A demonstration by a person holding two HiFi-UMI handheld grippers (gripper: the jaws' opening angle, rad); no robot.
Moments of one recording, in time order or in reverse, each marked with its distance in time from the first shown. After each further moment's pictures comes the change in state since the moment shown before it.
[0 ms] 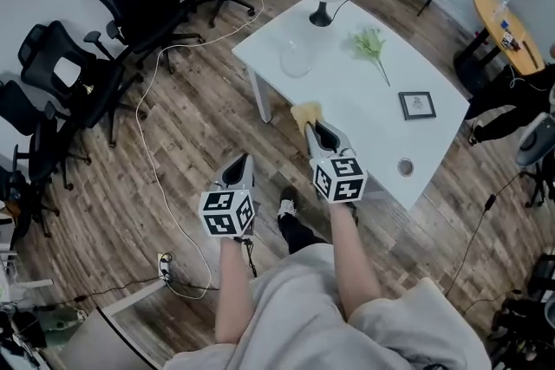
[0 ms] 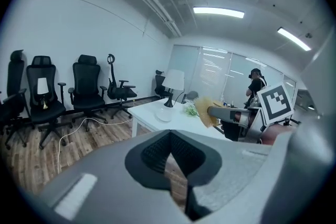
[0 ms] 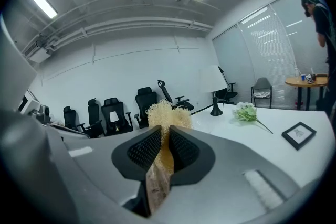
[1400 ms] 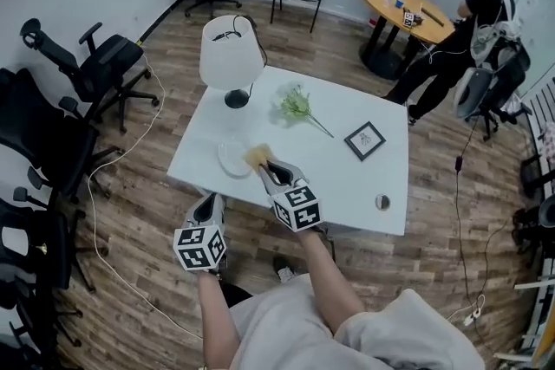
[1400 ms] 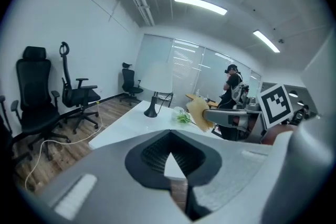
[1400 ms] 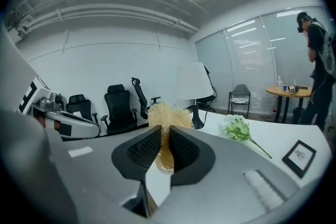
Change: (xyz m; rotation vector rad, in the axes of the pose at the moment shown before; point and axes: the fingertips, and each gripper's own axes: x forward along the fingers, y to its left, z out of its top) left arm 0.227 0.051 0.114 0.173 0.090 -0.364; right arm 0.156 -0.103 0.055 0.012 0.017 -0.275
